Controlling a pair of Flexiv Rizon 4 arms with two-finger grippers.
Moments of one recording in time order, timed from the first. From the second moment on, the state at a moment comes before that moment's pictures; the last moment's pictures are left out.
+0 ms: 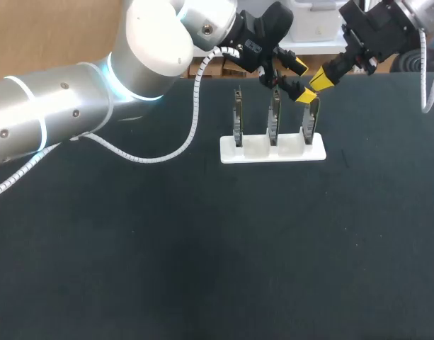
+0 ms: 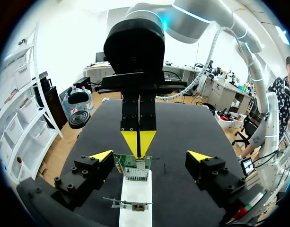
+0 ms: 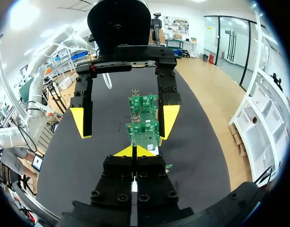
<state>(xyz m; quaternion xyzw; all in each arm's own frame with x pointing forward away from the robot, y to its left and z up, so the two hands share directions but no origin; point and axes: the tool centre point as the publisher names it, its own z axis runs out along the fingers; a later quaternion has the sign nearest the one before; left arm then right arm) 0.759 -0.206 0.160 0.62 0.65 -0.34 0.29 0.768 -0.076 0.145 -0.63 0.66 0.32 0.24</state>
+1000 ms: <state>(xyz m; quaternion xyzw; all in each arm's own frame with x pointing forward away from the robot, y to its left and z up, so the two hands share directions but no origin) 0.759 -0.206 0.160 0.62 0.65 -0.34 0.29 0.766 -0.076 0.141 -0.63 0.67 0.33 0.23</state>
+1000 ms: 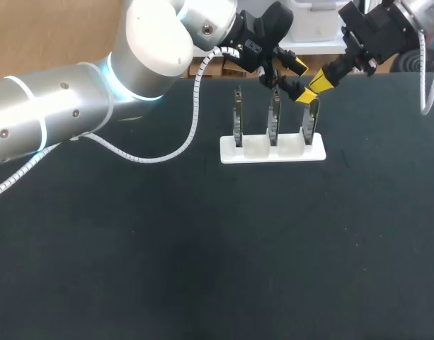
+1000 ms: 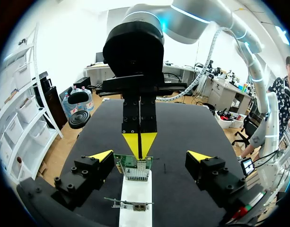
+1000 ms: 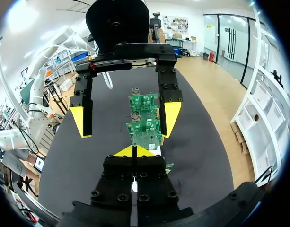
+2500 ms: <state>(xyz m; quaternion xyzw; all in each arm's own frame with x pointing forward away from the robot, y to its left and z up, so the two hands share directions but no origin) 0.792 -0.187 0.212 0.62 0.64 -0.29 0.36 0.769 -0.117 0.191 -0.61 0.68 0.28 0.29</state>
